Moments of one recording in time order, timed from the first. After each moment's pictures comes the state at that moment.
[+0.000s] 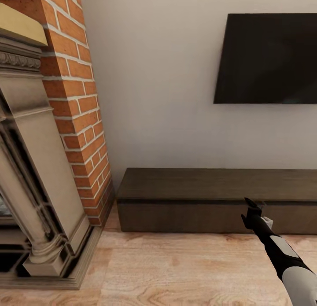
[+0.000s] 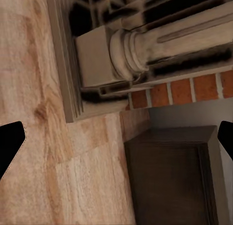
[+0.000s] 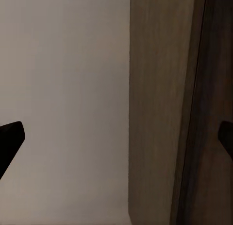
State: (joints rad) left arm 0.32 -0.17 1.37 -1.39 0.80 0.77 -0.67; right arm -0.67 -0.25 -0.37 -0.44 -1.39 0.30 0.34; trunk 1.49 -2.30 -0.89
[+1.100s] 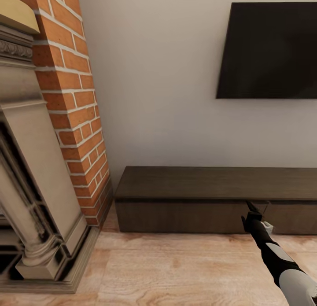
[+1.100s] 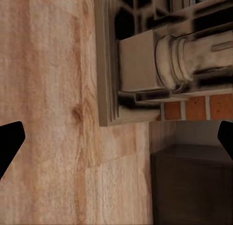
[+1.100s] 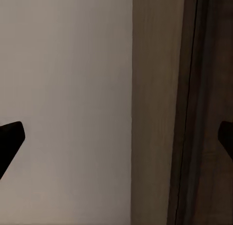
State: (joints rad) left arm 0.32 -0.17 1.44 -1.22 0.75 0.69 -0.70; right arm -0.68 -0.24 -0.38 -0.31 -1.38 0.22 0.53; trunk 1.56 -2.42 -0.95
